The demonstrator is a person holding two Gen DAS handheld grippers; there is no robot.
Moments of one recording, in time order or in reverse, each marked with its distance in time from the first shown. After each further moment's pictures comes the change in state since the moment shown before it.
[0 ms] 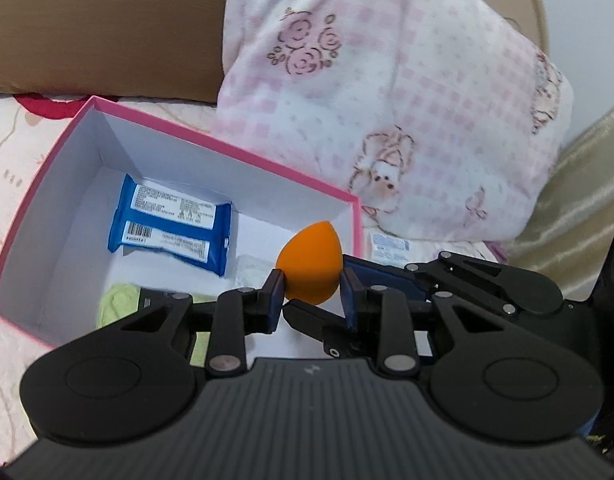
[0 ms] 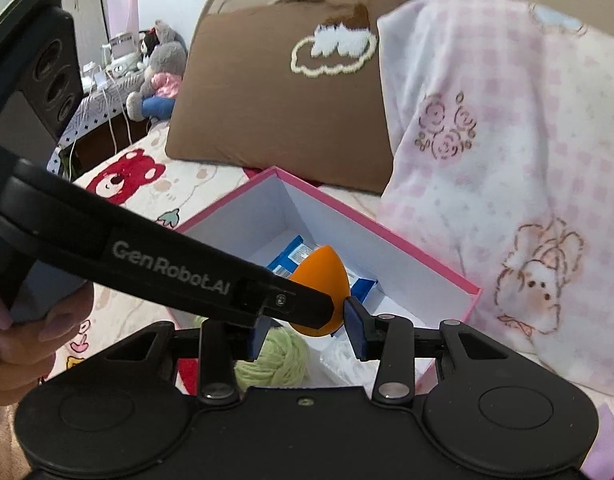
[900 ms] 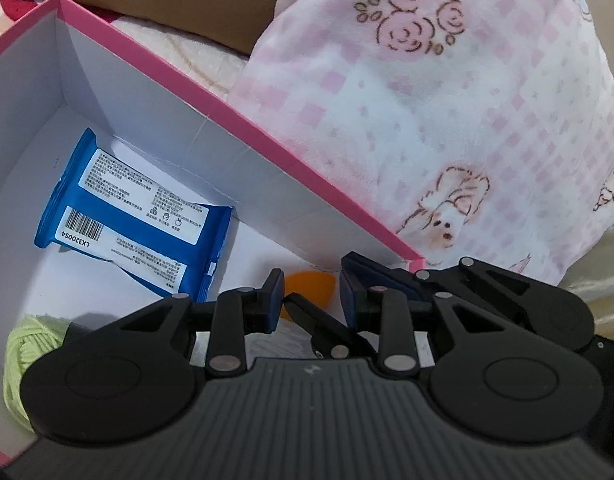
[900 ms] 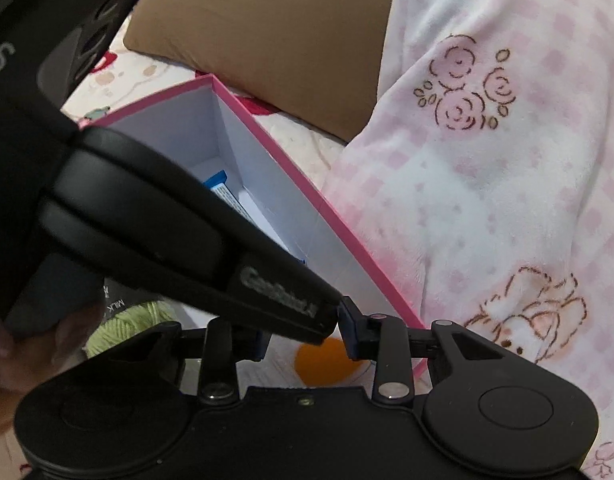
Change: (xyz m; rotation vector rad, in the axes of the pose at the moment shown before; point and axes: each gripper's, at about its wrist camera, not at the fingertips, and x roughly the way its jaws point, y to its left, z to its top) left arm 0.106 0.043 0.032 -0.258 0.069 -0.038; right arm 0.086 -0.031 0.022 -0.205 0.224 -0.129
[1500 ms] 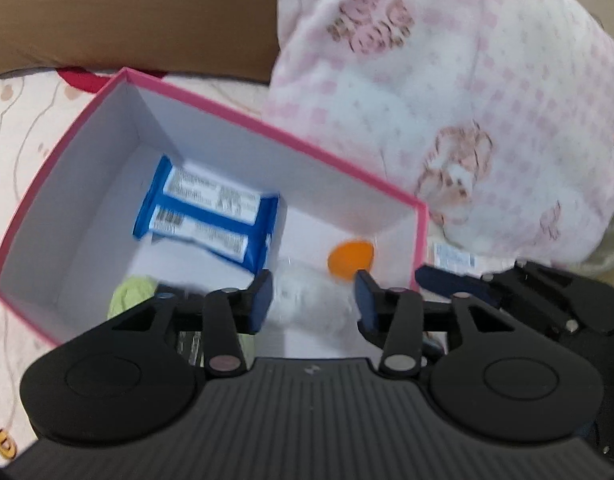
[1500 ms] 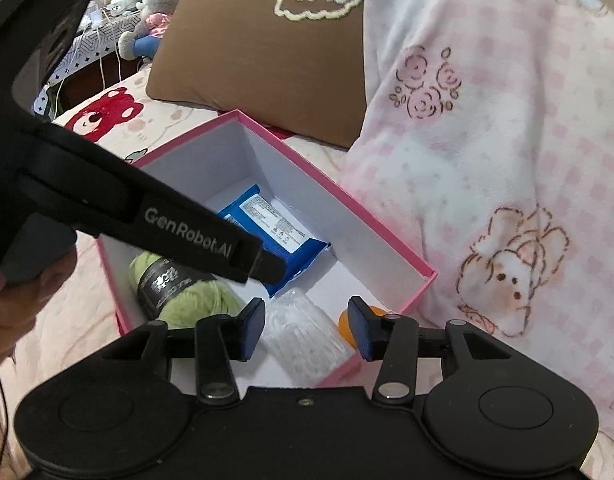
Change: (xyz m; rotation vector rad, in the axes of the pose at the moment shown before) left arm -0.066 -0.040 -0.040 0.185 -0.036 0.254; right arm -0.072 0.003 -0.044 0.096 -0.102 0.096
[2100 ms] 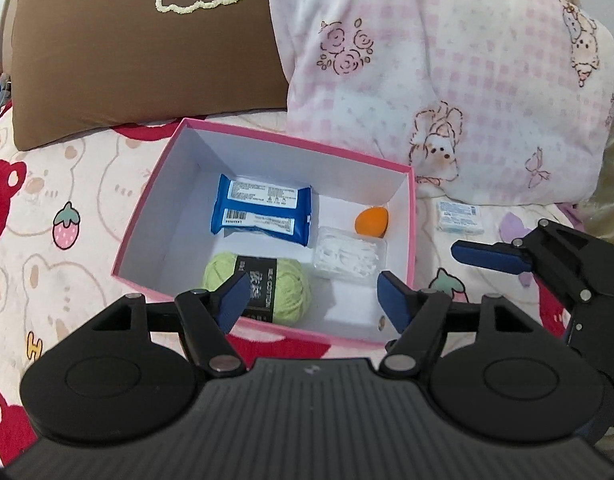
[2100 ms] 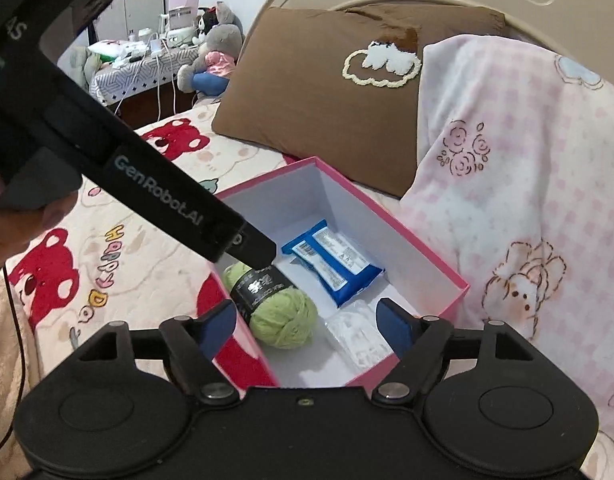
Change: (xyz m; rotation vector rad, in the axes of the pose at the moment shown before) left arm -0.113 -0.016 -0.037 0.182 -0.053 0.133; right arm -0.081 0.051 -0.026 -0.075 -0.137 0.075
